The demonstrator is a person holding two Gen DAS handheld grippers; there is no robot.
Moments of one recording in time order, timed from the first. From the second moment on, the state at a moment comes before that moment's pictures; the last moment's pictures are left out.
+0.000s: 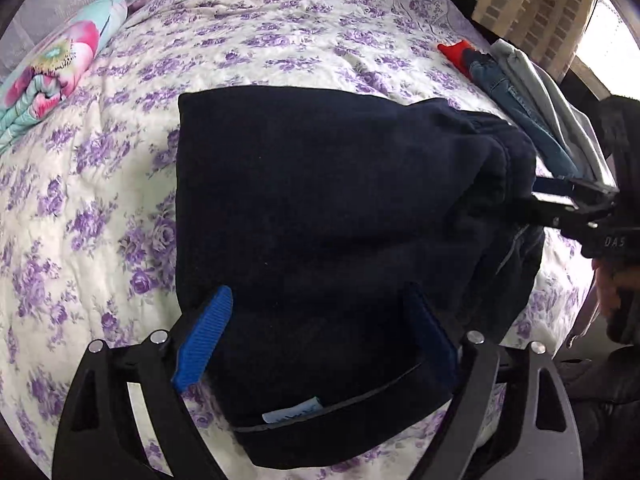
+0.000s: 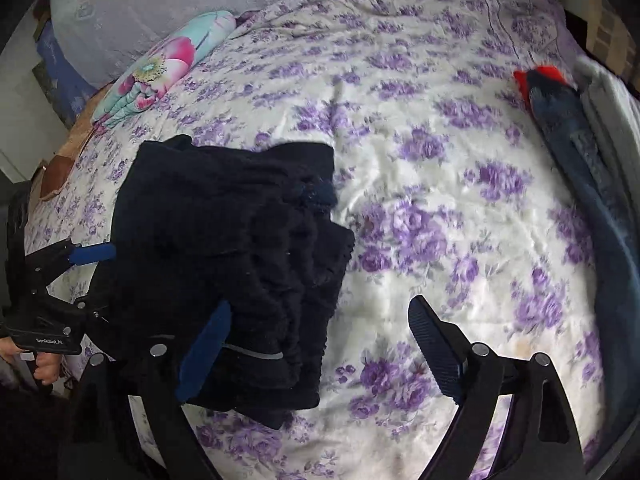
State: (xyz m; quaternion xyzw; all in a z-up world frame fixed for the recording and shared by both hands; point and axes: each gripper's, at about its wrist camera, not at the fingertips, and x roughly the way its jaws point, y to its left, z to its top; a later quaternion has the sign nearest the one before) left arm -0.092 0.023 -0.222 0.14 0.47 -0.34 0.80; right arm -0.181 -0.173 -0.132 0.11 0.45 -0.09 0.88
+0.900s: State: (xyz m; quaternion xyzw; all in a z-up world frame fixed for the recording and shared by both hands) left arm -0.063 0.067 -0.201 0.04 0.50 -0.36 0.79; right arm -0.145 -0.121 -0.122 0.11 0.45 0.02 0.89
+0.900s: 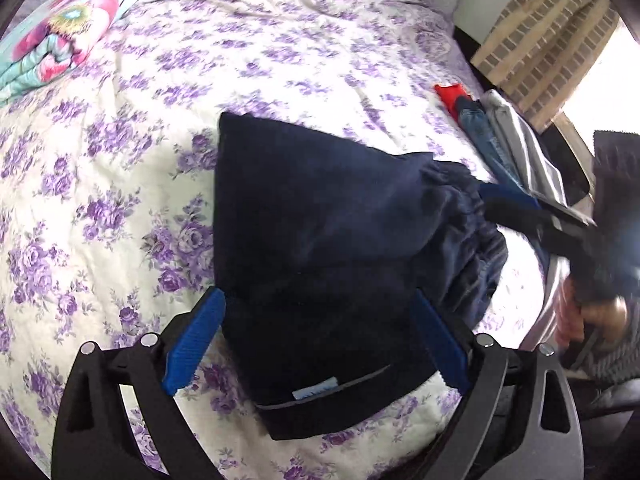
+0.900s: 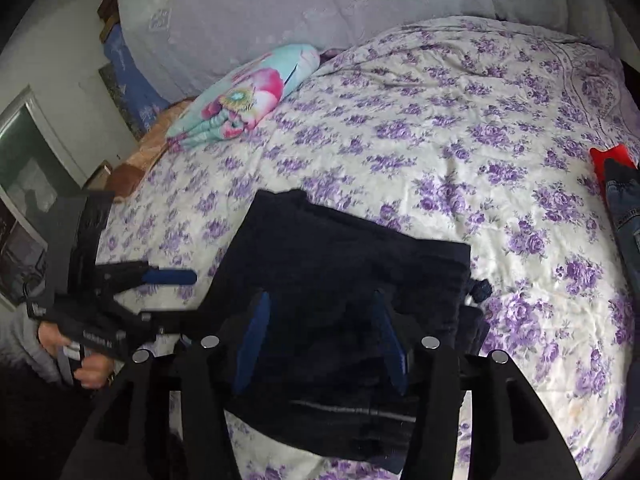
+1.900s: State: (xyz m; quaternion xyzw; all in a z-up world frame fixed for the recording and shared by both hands) left arm -0.054 0.083 -0.254 -0.08 0.57 -0.21 0.79; right arm -0.202 -0.254 -0.198 0.35 0.48 0.02 0.81
